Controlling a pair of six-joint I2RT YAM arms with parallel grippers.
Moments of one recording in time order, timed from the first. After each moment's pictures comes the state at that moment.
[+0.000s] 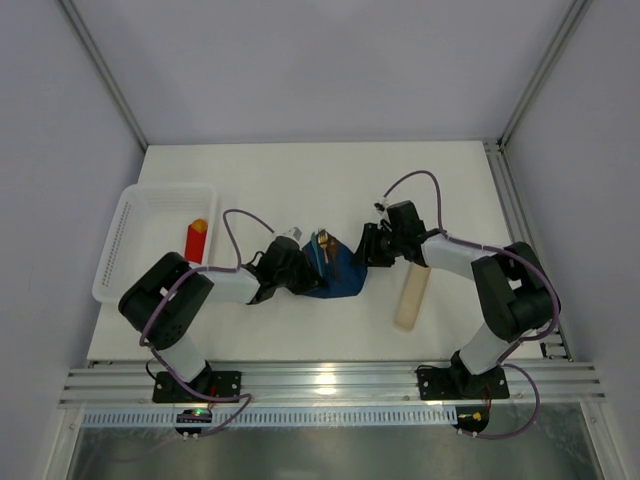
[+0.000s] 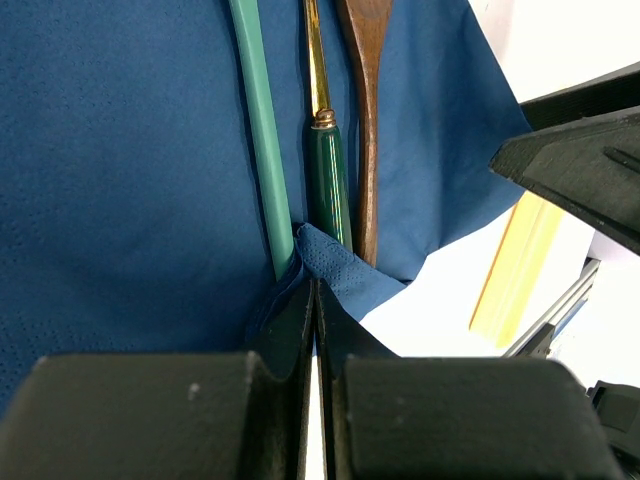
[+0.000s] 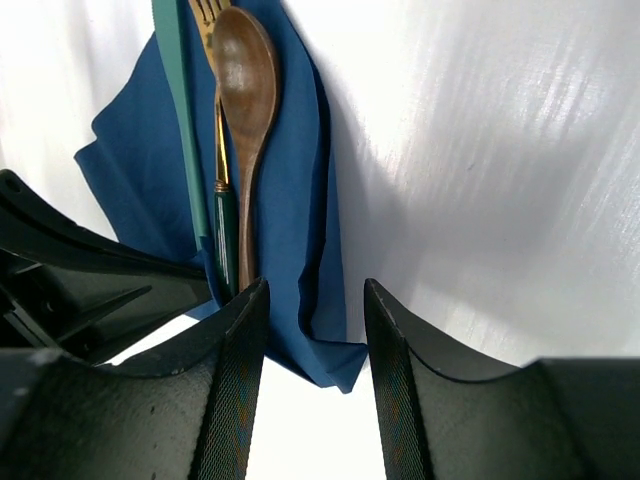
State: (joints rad) left arm -0.70 1.67 0.65 0.31 0.18 -0.96; right arm 0.41 1.64 0.84 -0.06 -0.40 0.51
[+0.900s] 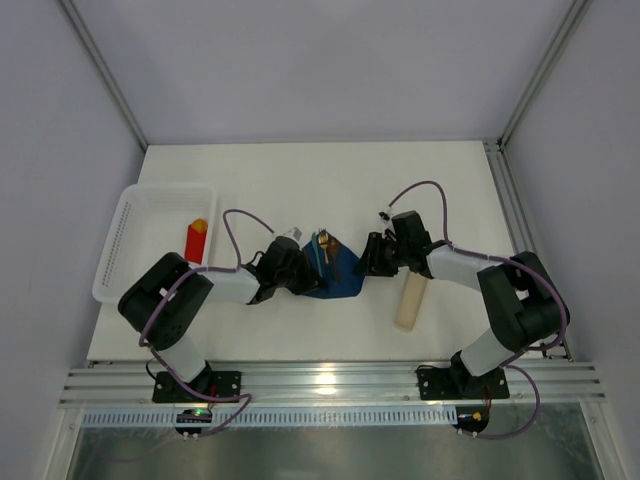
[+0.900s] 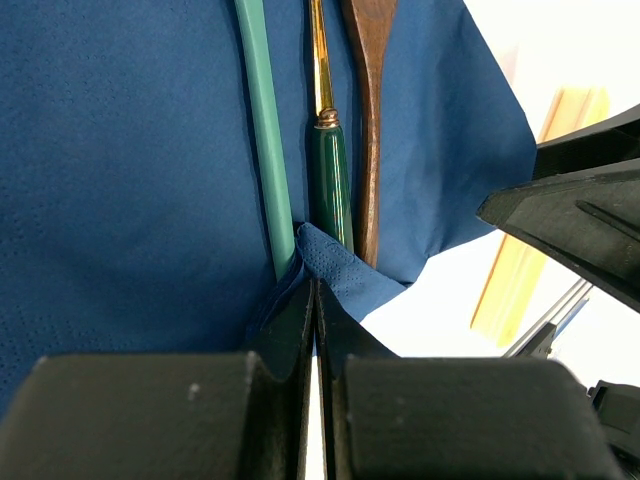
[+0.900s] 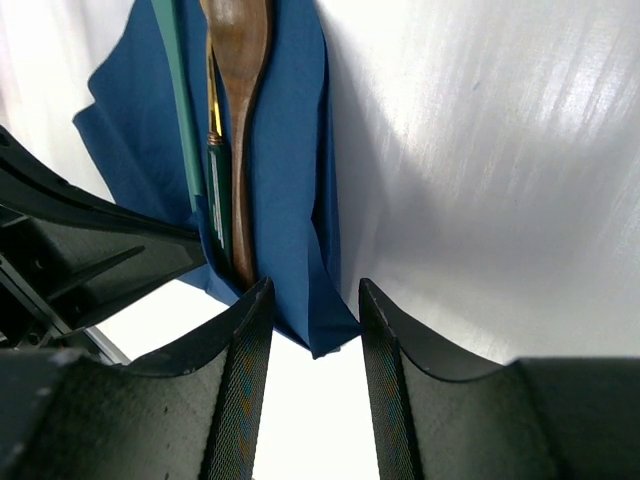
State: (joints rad) left arm -0.70 1.67 0.65 0.30 0.18 -0.96; right arm 0.41 1.57 0.72 -0.02 -0.41 0.55
